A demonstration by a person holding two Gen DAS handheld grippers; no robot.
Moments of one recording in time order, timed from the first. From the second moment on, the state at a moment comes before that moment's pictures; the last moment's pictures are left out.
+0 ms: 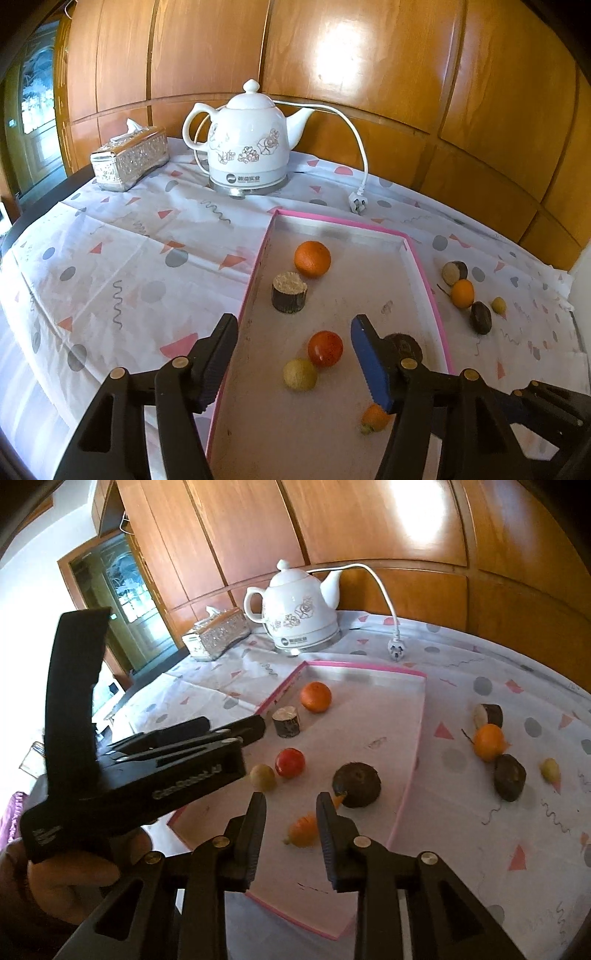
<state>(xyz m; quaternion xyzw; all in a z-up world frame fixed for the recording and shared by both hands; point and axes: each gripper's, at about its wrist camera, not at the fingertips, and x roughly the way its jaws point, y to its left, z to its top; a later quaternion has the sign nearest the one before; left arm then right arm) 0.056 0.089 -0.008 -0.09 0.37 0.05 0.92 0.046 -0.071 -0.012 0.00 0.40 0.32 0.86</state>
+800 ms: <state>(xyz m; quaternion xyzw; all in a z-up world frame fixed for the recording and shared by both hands) 0.048 0.030 -0.011 -0.05 0.38 -0.03 0.92 0.061 -0.206 -0.049 0.09 0.43 0.12 0.89</state>
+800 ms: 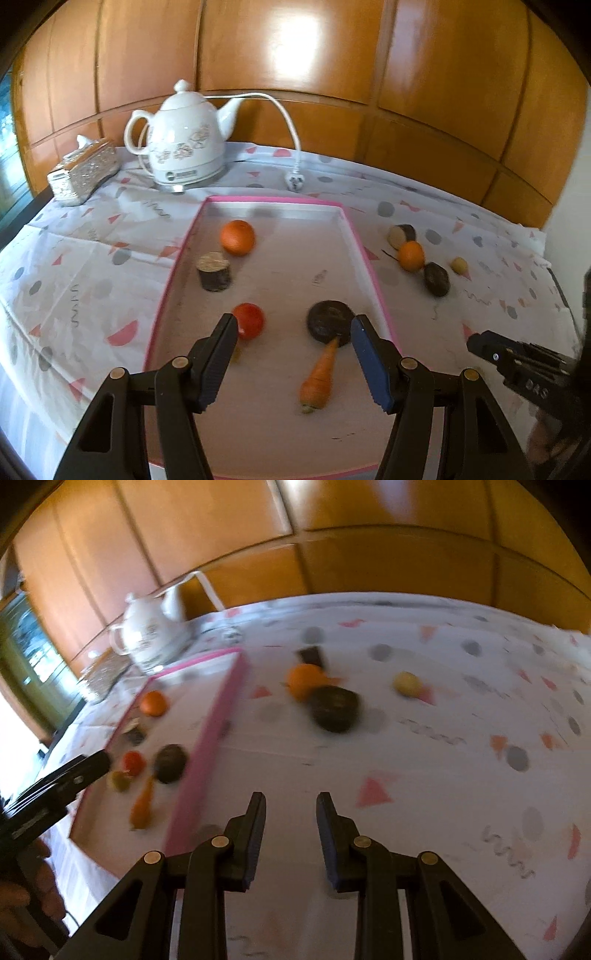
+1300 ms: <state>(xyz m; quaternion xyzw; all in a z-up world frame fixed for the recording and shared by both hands) 0.060 -0.018 -0.008 -0.03 0.39 -0.08 0.92 0.087 -0.248 -0.069 0.09 0.45 0.07 0.89</state>
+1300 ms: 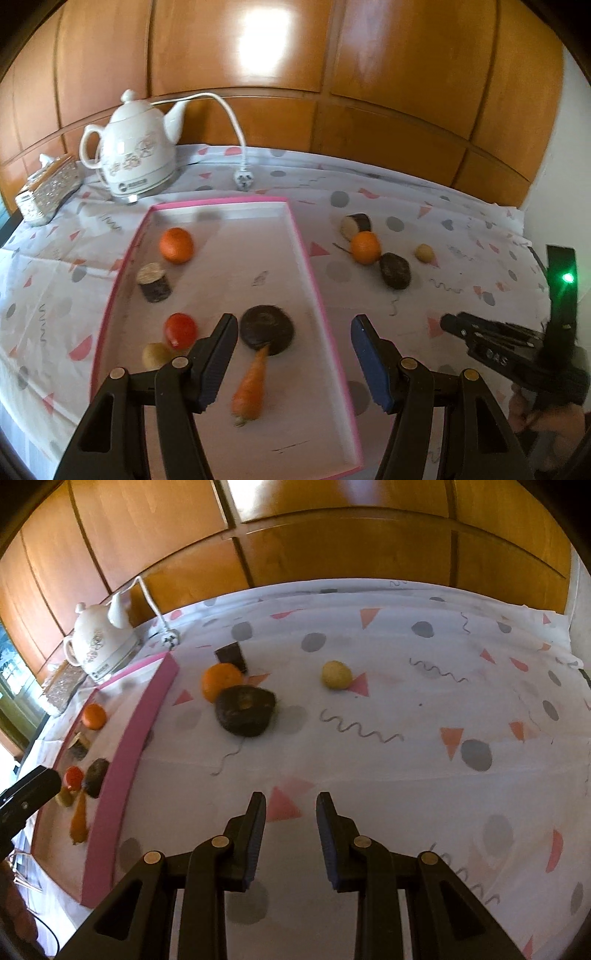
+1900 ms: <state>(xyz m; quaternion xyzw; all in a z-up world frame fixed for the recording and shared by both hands) 0.098 -0.069 -0.012 -0.02 0.42 -0.12 0.90 0.172 -0.270 -0.071 0.04 0.43 0.05 0.90</state>
